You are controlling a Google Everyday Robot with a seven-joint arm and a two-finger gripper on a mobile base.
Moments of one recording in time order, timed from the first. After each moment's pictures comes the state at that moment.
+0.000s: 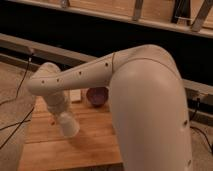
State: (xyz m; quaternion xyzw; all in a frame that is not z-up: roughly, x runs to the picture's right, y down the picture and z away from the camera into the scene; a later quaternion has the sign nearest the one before) arm -0.185 0.134 0.694 -0.29 0.20 0.47 0.81
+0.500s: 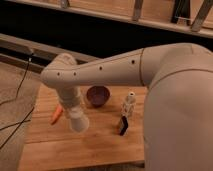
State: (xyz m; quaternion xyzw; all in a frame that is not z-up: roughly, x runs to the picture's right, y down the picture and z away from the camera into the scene) arm -0.122 0.107 0.661 -0.27 0.20 0.53 0.78
